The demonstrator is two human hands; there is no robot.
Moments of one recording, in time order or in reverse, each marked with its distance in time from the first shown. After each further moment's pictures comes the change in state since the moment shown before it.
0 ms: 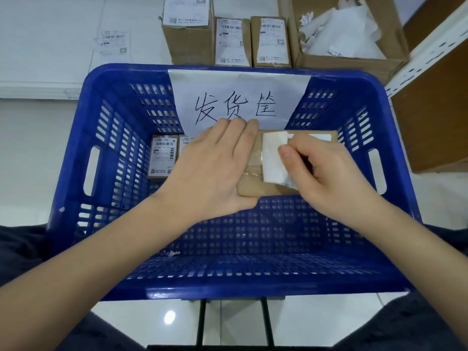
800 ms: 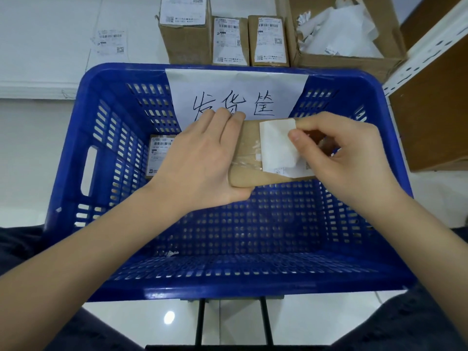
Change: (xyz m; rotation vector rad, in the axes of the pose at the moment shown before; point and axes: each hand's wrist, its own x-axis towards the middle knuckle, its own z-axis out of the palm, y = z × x) left_hand 0.005 -0.010 0.000 -0.060 0.014 -0.044; right_hand 0.004 0.006 -0.020 0.023 0.123 0.070
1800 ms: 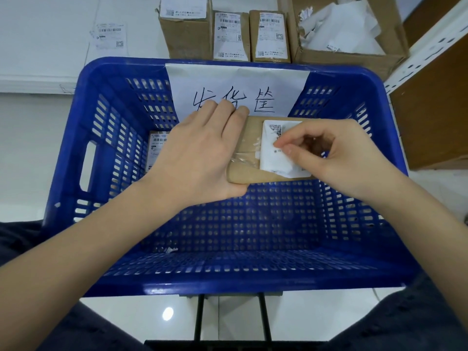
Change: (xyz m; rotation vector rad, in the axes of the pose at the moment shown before) left_hand 0.000 -0.003 -0.007 0.083 -0.024 0.038; right_hand 0.006 -0.007 -0.004 0.278 -0.302 0.206
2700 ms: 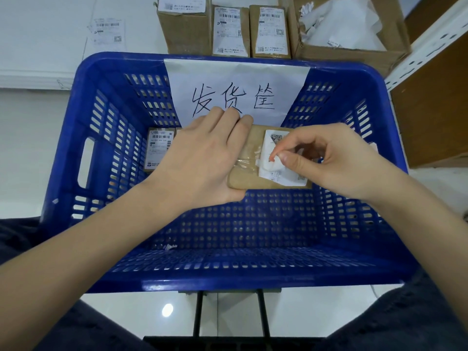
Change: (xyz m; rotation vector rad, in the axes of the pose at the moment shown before) left_hand -0.003 0.005 0.005 0.014 -0.061 0.071; right_hand -0.001 0.001 0.000 -0.011 -0.144 -0.007
